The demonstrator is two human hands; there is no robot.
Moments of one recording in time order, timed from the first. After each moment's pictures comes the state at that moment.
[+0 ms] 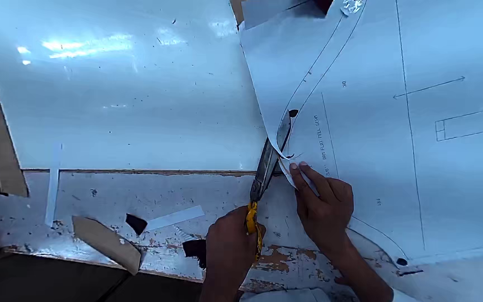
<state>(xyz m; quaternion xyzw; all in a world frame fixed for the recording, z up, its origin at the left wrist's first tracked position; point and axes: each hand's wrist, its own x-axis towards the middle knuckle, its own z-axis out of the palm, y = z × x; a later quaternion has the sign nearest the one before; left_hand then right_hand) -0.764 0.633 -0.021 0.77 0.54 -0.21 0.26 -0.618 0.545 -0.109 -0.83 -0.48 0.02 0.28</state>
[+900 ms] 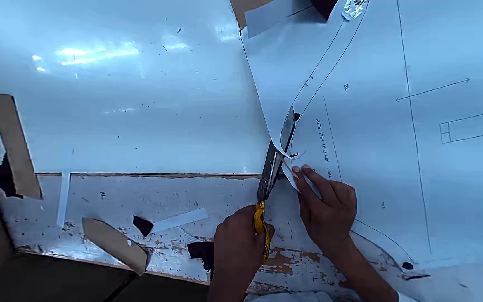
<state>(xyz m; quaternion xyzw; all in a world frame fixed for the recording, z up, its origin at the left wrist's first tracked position) -0.749 0.639 -0.016 0.76 0.54 -0.24 0.28 -0.618 0.546 -0.110 -0.83 -0.48 0.02 0.29</state>
